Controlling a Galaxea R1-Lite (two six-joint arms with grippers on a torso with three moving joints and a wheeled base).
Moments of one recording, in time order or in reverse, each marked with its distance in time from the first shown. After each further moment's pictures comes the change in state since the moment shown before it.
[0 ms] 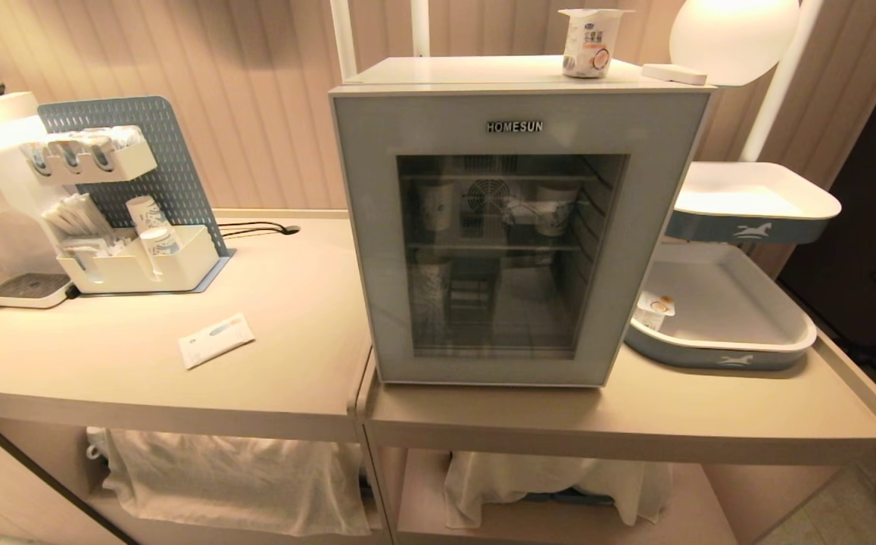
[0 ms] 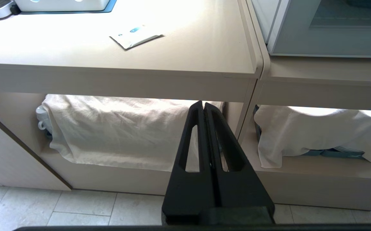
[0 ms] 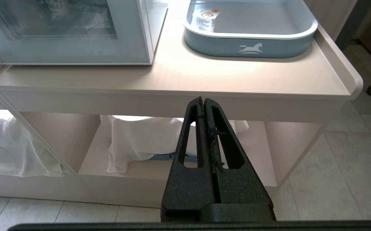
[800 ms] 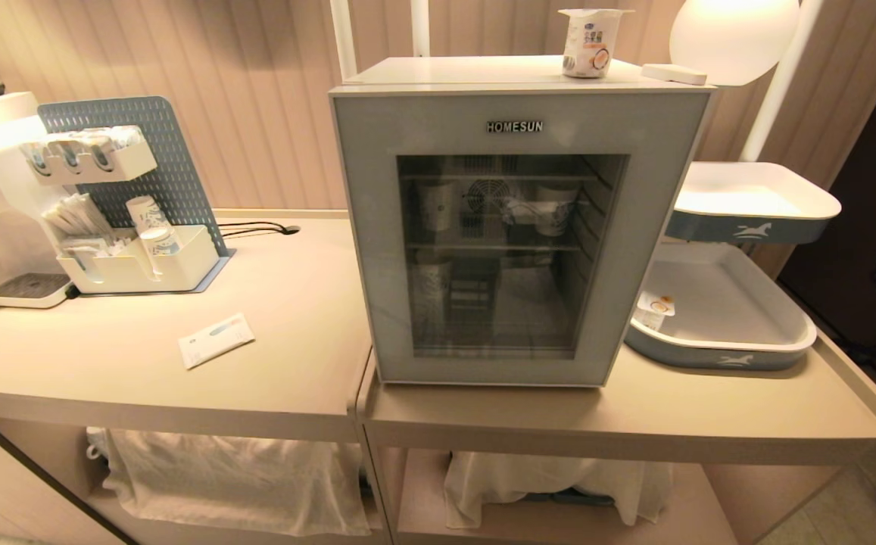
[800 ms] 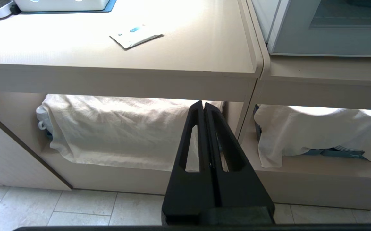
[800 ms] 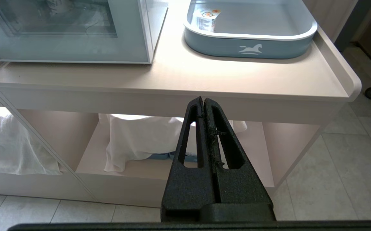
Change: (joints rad) left arm 0.000 0.000 -0.002 0.002 -0.001 0.003; right arm 0.000 0.000 0.001 0.000 0.003 -0.016
